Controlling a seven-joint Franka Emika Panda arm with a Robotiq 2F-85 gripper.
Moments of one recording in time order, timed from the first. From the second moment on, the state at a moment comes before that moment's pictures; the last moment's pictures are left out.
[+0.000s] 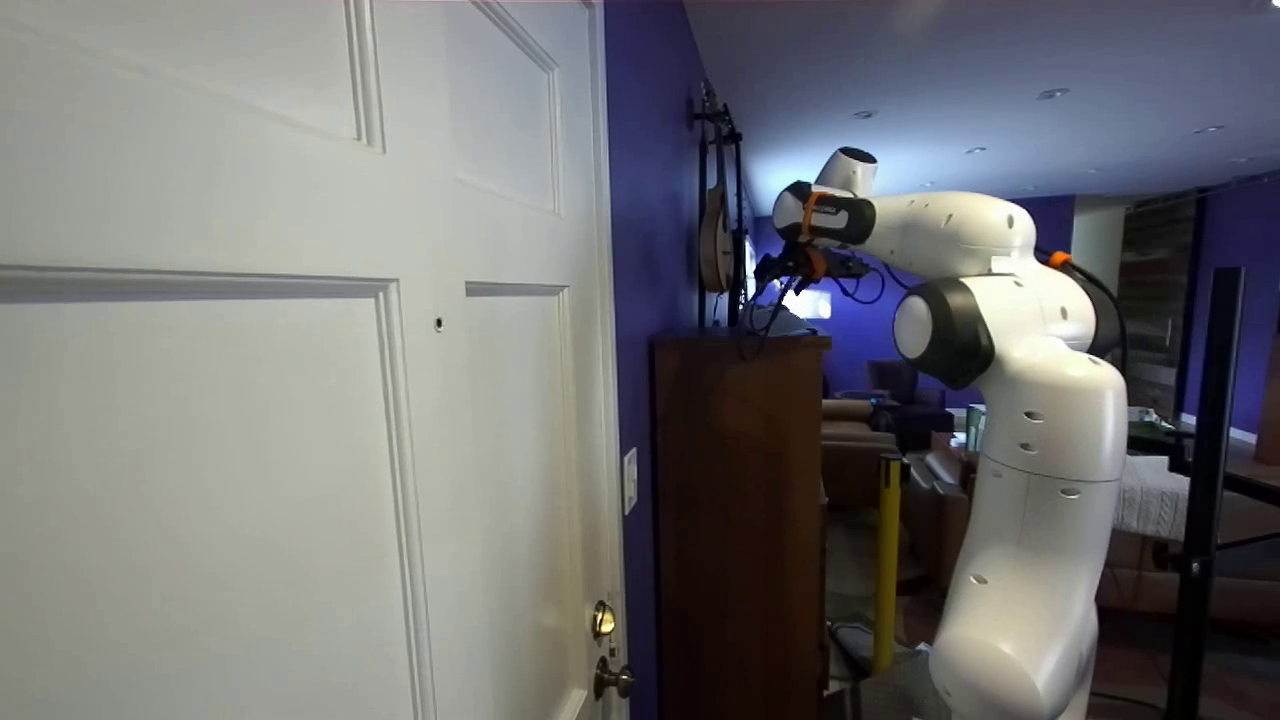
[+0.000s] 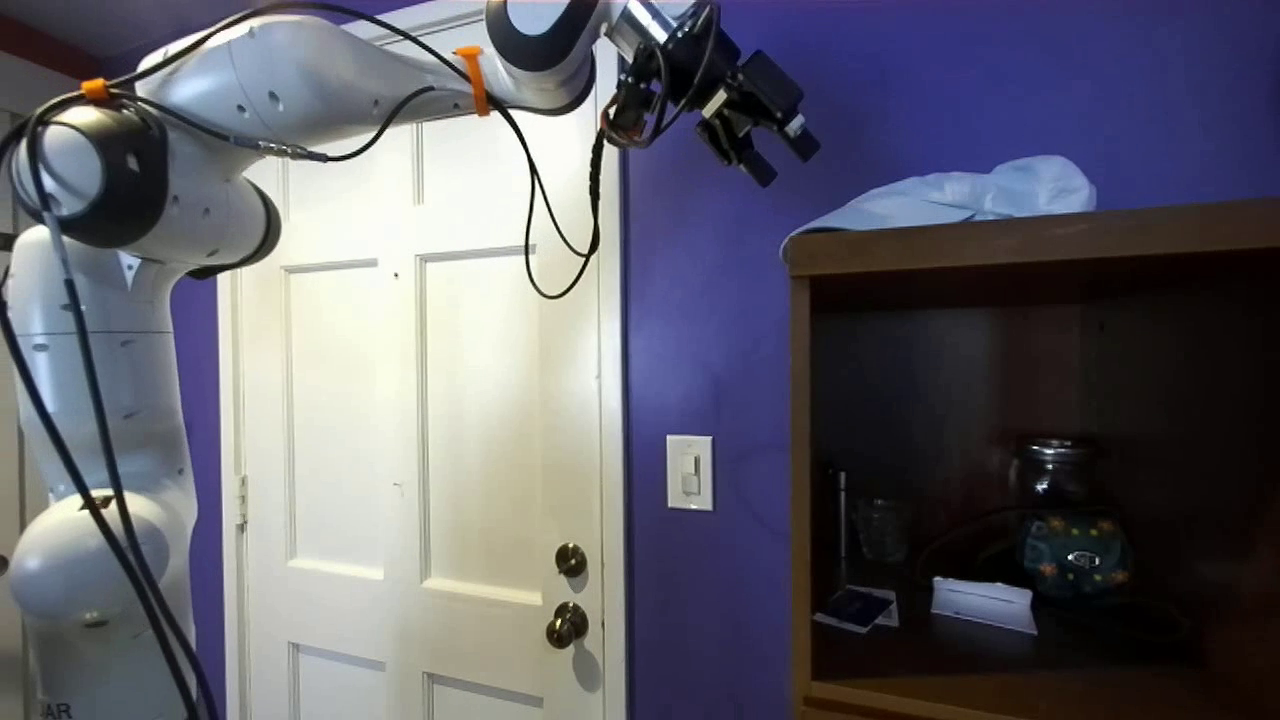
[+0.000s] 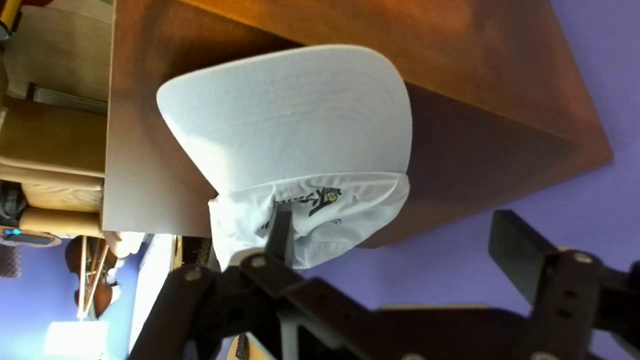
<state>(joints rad) -0.36 -0.07 -0.62 -1.40 0.14 2.16 -0.17</state>
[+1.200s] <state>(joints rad) -0.59 0.17 -0.58 -1.18 0.32 2.13 -0.28</state>
